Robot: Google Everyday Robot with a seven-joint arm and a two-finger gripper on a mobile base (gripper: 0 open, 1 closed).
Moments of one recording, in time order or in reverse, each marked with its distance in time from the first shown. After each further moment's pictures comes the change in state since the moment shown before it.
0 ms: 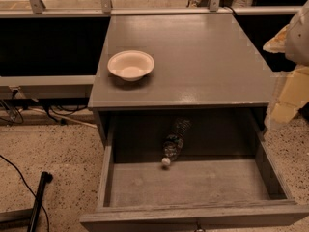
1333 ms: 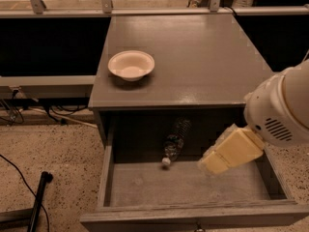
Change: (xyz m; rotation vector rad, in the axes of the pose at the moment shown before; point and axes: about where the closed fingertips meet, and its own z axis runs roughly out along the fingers) arm -0.051 0.096 0.039 0.029 -0.193 0.439
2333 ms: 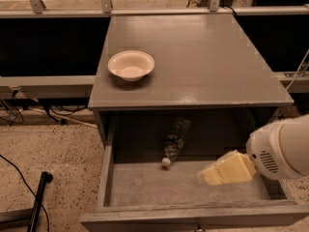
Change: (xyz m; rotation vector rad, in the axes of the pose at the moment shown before) arm 0.055 -0.004 0.068 -0.042 -0.053 0.296
